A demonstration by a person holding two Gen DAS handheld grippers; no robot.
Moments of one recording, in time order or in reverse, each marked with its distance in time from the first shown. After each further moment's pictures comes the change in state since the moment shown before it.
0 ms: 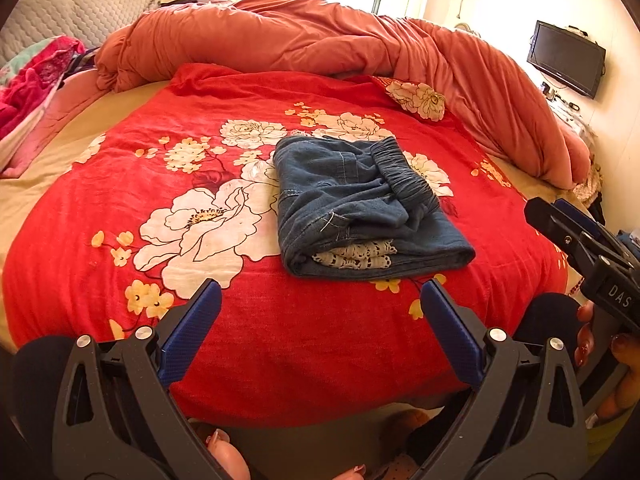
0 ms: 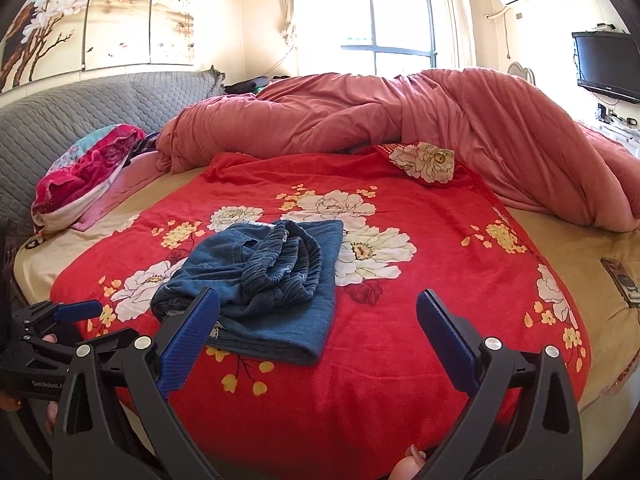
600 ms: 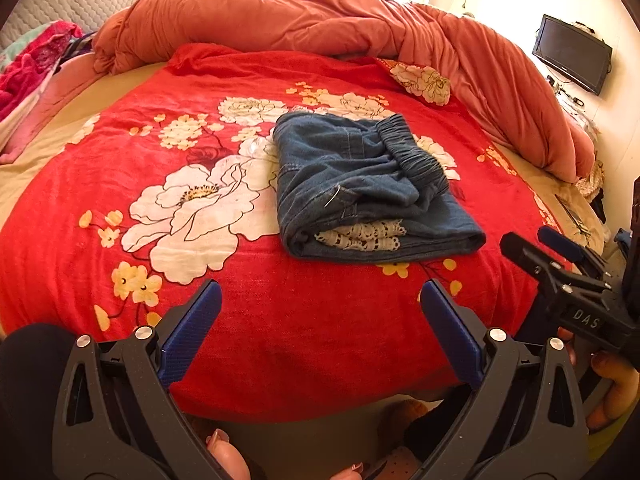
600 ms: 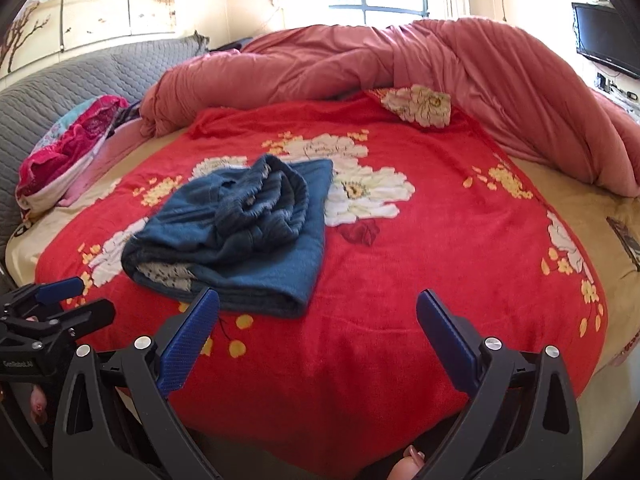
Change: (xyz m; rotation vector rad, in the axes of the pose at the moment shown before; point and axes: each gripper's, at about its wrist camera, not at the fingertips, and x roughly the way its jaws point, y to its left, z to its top) left arm 0.019 0.001 -0.007 -0.020 0.064 -0.001; right arm 0.037 -0.008 -0.031 0.043 0.171 -0.024
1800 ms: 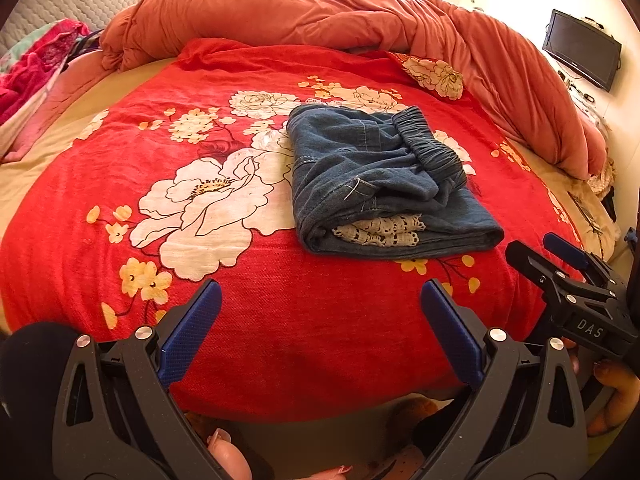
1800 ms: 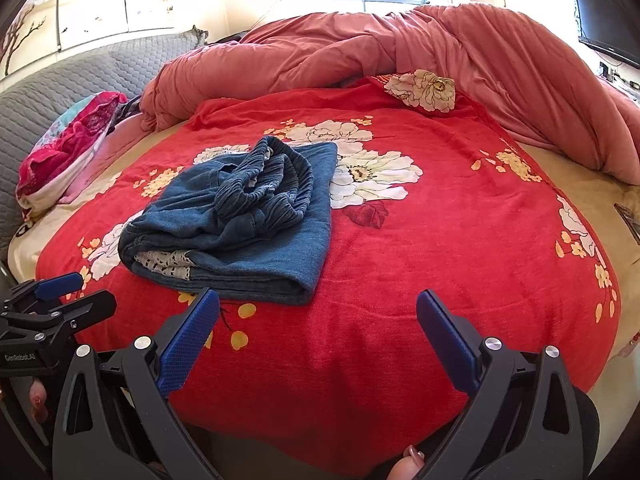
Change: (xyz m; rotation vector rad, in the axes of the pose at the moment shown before) left arm 0.004 0.004 -0.001 -0.004 0.013 0.046; right arm 0.007 0.001 -0.006 0.008 0.021 0.023
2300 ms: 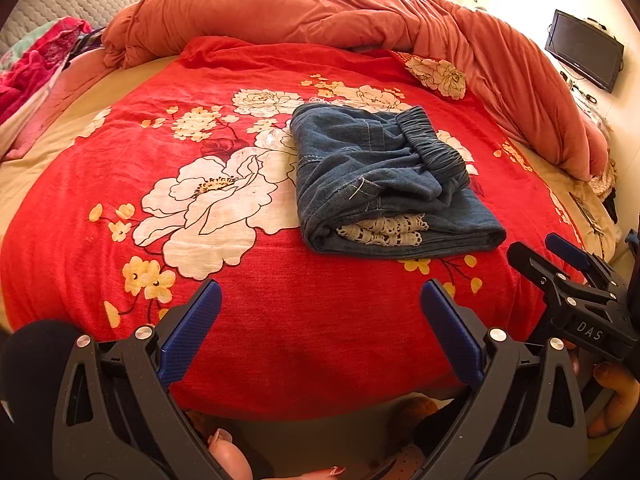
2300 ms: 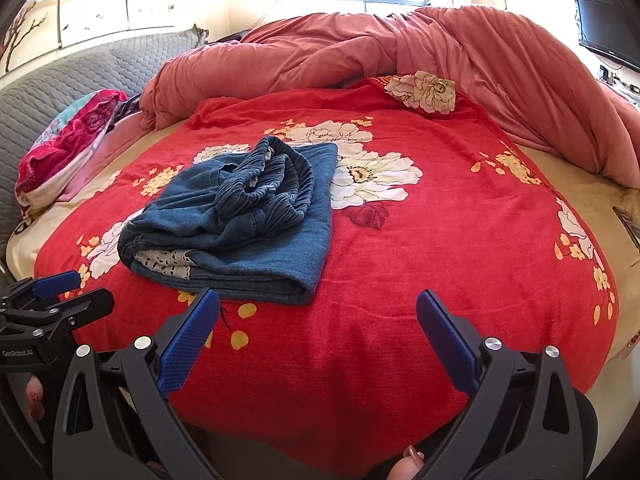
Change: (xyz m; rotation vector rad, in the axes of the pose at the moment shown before) left arm 0.000 0.002 0.001 -0.006 0.006 0.001; right arm 0.000 0.000 0.001 -0.004 0.001 0.000
